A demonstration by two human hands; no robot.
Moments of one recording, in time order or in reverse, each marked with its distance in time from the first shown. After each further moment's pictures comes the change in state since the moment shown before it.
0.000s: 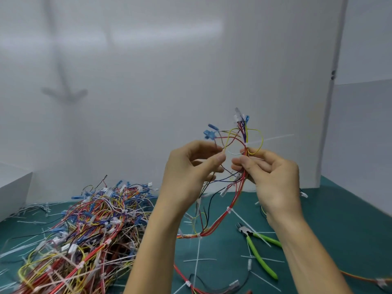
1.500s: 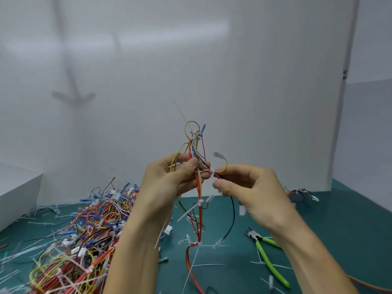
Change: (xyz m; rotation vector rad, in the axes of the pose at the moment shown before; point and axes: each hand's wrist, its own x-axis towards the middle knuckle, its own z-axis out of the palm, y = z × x) left_hand -0.004 -0.011 -0.040 -0.433 0.057 -0.207; right_hand -0.016 -0.020 0.020 -0.043 -0.432 0.091
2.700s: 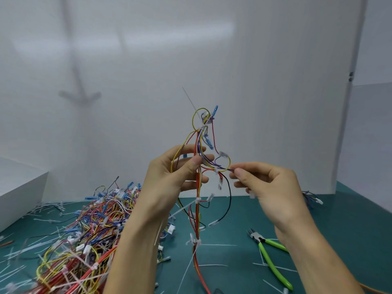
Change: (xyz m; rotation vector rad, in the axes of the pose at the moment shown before) left_hand -0.002 0.006 -0.004 0.227 -0.075 0.138; right_hand 0.001 0.004 -0.006 0.002 0.270 0.064
